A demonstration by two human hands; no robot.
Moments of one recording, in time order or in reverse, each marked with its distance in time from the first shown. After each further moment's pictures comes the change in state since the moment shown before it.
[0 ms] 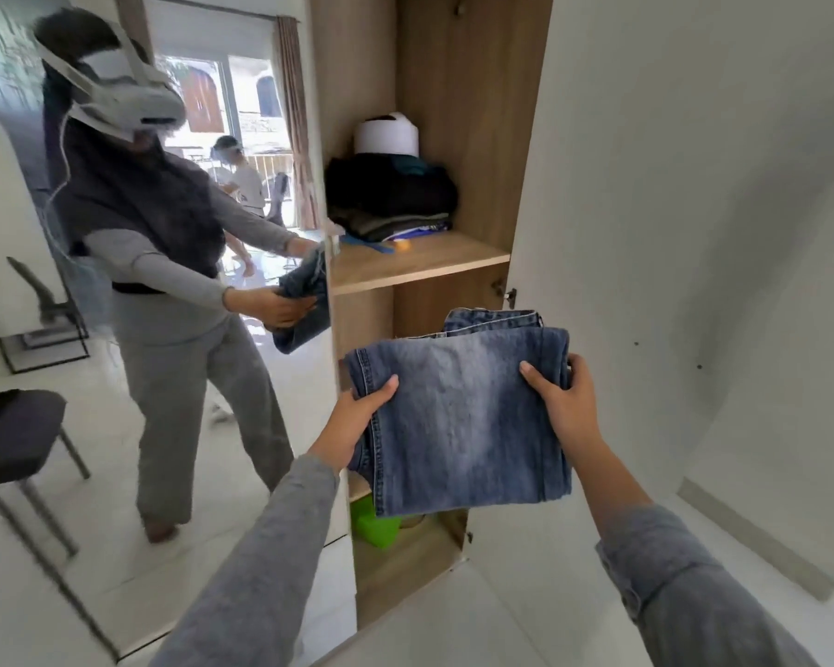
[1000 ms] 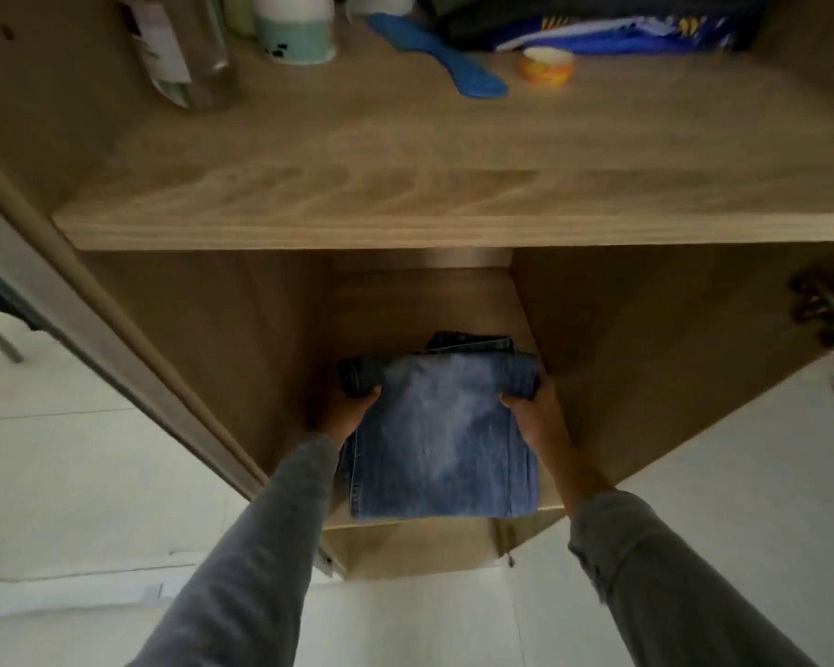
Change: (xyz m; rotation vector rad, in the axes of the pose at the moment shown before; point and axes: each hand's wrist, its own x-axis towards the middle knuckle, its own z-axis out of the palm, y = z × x) left_hand 0.363 -0.210 -0.089 0.319 0.680 -0.351; right_hand 0.327 0.328 0.259 -0.241 -0.649 0.185
